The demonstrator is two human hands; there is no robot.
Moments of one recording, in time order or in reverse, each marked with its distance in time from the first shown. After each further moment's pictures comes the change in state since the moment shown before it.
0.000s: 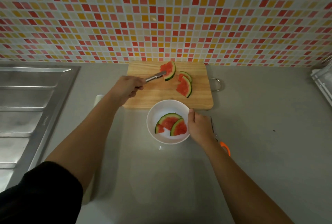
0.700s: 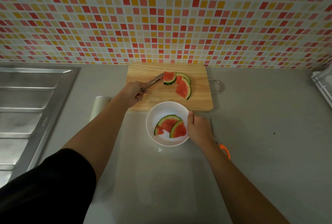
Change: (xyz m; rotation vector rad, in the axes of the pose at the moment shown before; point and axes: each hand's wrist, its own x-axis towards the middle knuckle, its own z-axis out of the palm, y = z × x) left_hand 0.034 -0.021 0.020 -0.119 0.016 -0.247; right_hand 0.001 -0.001 0.002 -0.018 0.012 0.003
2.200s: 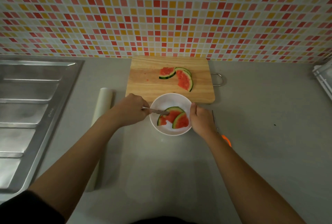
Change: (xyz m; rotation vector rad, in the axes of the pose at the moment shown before) left_hand -0.123 -0.025 -0.019 1.389 -0.082 0.614; right_hand -0.004 0.000 -0.002 0.001 -0.003 -0.016
